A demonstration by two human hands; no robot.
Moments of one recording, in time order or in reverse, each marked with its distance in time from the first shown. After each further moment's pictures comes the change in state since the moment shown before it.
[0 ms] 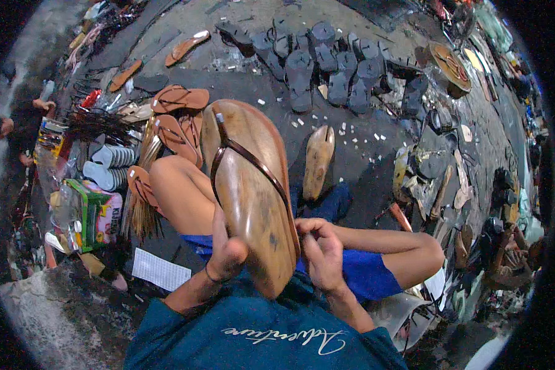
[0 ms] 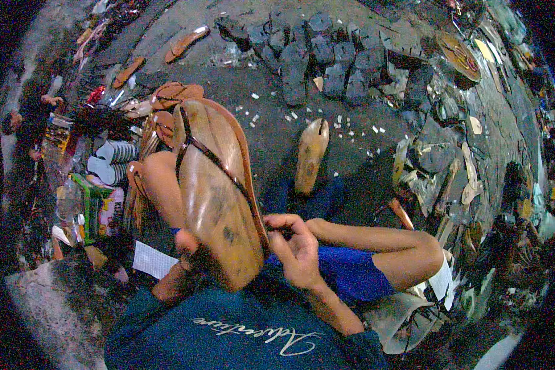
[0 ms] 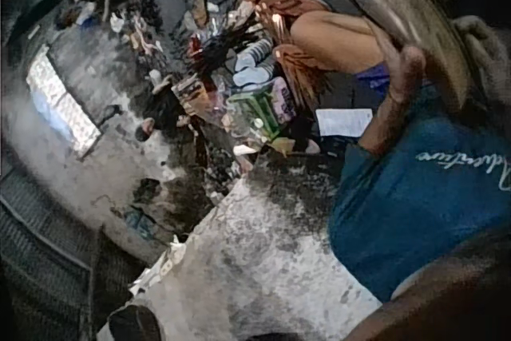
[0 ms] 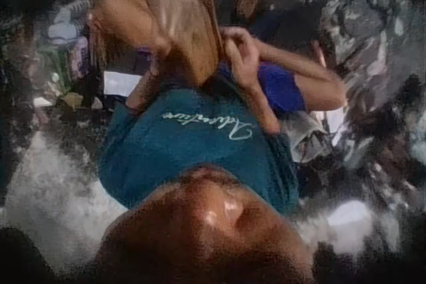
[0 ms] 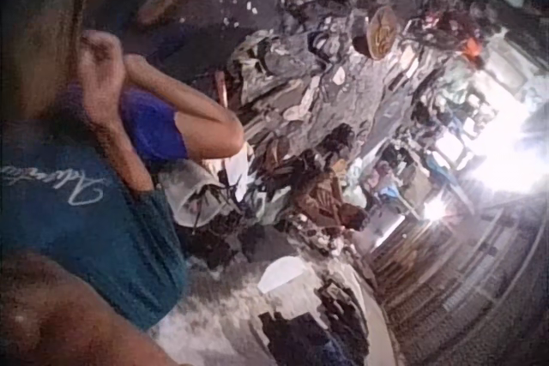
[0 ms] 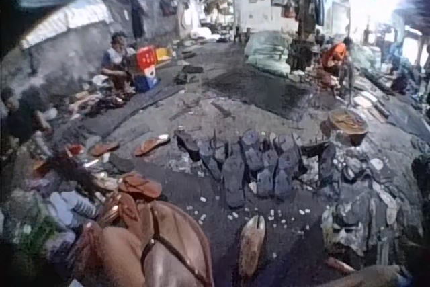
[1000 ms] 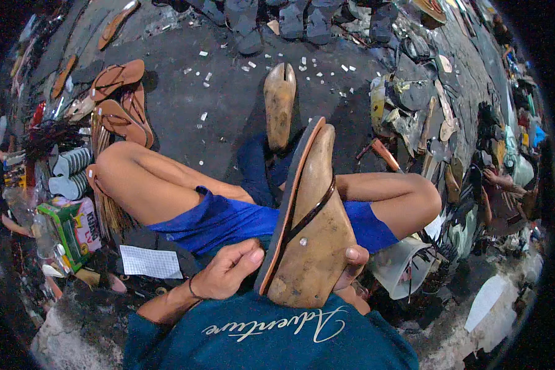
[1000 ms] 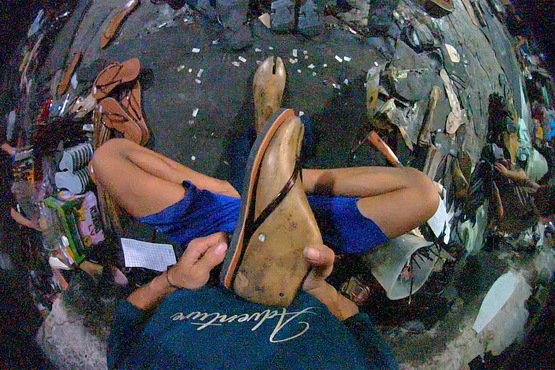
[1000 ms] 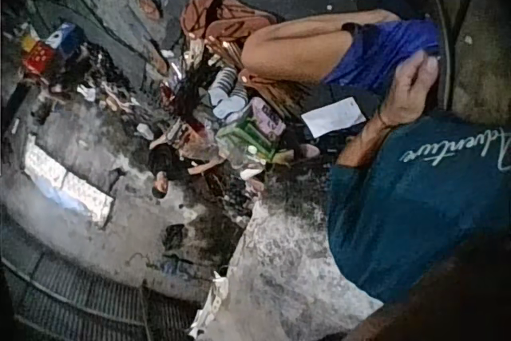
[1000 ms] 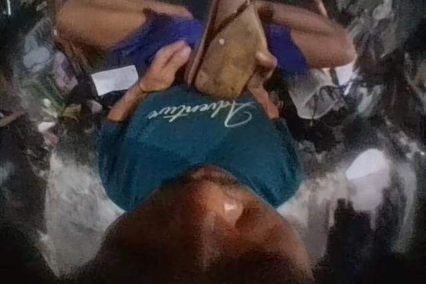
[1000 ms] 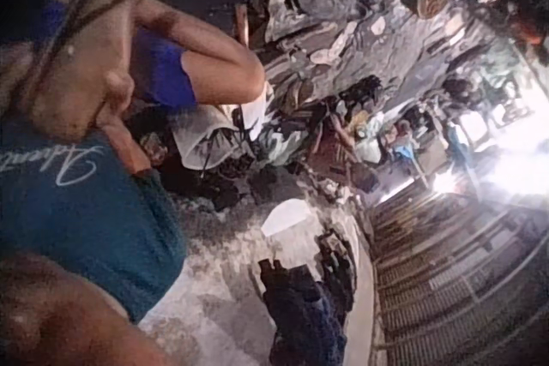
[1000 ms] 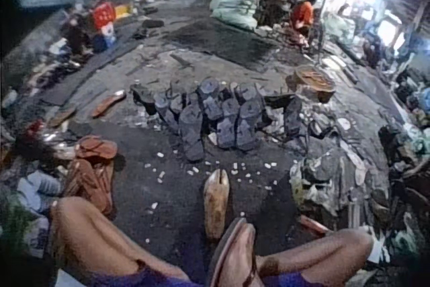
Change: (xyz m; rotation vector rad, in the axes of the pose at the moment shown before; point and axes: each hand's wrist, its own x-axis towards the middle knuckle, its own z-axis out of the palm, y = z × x) left_hand -0.050 -0.022 -0.012 0.472 -0.583 -0.588; right_hand -0.074 -0.016 -0.020 0.678 0.148 0.114
